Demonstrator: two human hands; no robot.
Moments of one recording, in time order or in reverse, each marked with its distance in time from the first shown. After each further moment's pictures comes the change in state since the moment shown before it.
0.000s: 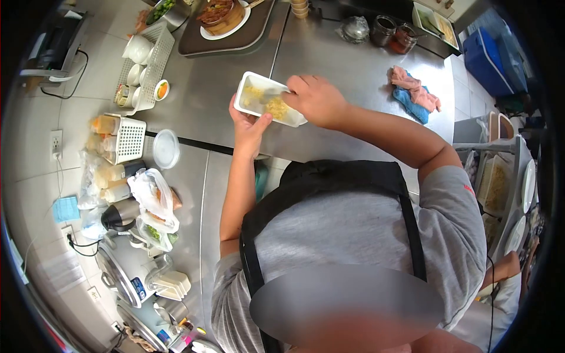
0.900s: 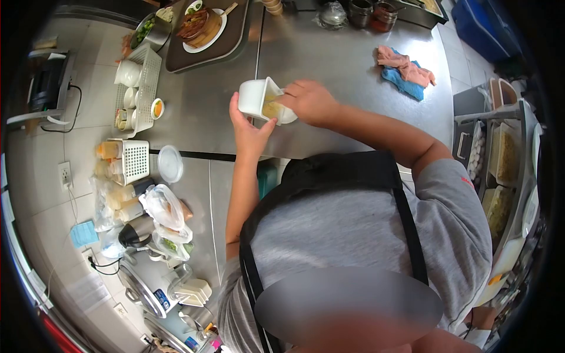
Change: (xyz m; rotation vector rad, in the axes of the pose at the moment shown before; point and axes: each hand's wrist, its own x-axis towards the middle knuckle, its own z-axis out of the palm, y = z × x) left_hand -0.003 0.008 0.030 0.655 -0.017 0.172; right_hand -0.039 0.005 0.040 0.152 0.061 0.171
